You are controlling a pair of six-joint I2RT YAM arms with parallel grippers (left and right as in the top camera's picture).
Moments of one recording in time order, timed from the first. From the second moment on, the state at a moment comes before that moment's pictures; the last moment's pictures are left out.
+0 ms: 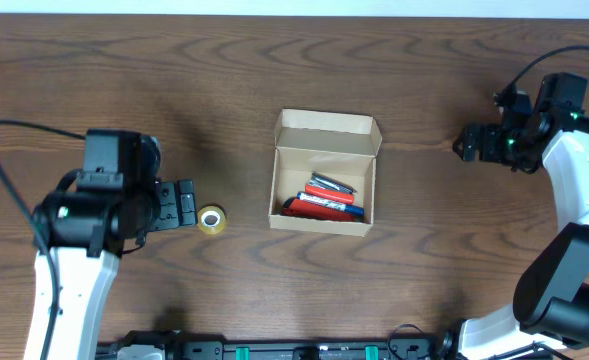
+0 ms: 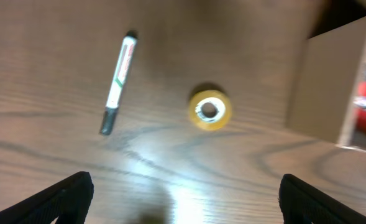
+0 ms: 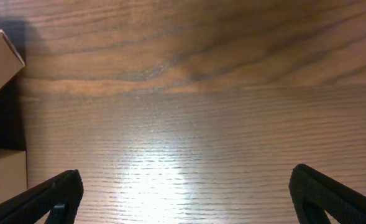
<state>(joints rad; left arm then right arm) -0.07 1.13 1.14 -1.21 0.03 -0.18 -0.32 1.73 1.29 -0.81 -0.24 -0.18</state>
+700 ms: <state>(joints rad) 0.02 1.62 1.14 -1.00 -0.18 0.01 -0.26 1.73 1.29 -0.82 -0.28 -0.16</state>
